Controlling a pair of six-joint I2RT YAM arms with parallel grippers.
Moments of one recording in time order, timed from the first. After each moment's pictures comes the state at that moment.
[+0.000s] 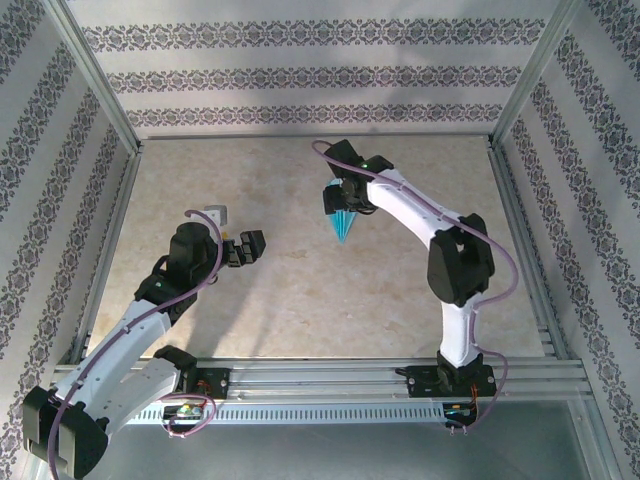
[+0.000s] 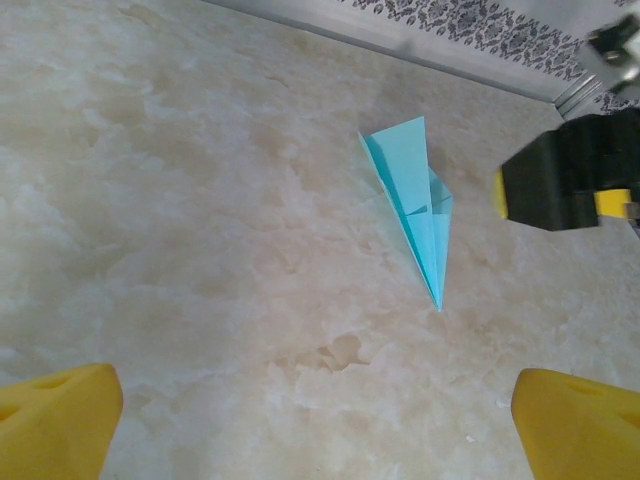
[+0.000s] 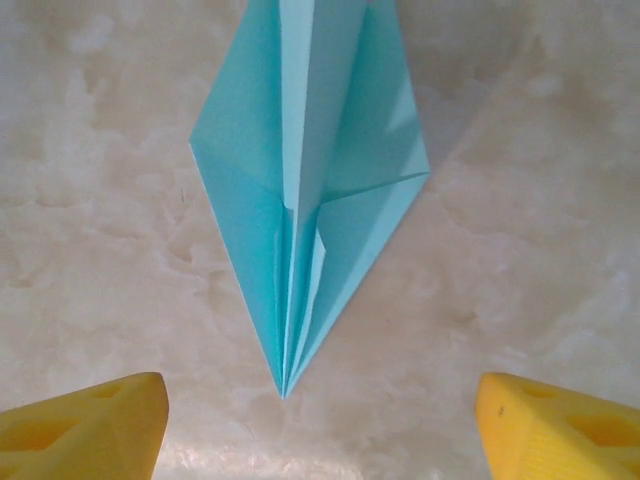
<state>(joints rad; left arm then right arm) -0.36 0.86 0.63 -0.25 0.05 -0.46 0.53 1.94 1.71 -0.91 0.17 0.40</state>
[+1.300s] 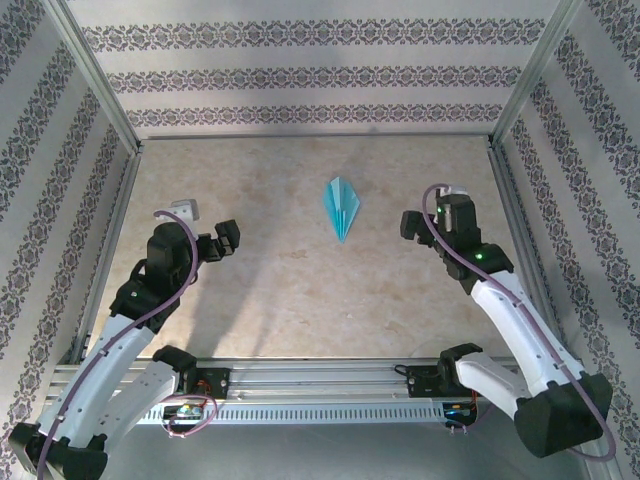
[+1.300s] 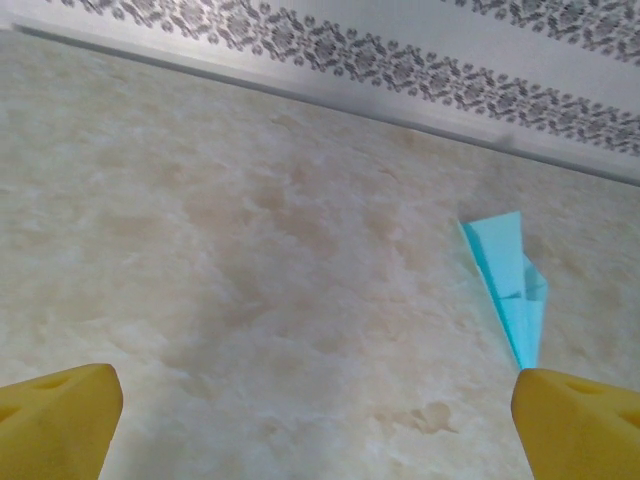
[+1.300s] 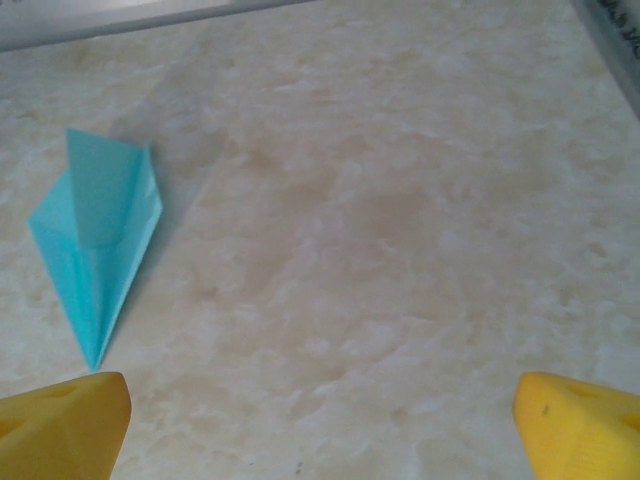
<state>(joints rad) -0.33 0.72 0.74 -0.46 -0.22 -0.40 0.23 0.97 0.82 -0.53 0.20 0.31</state>
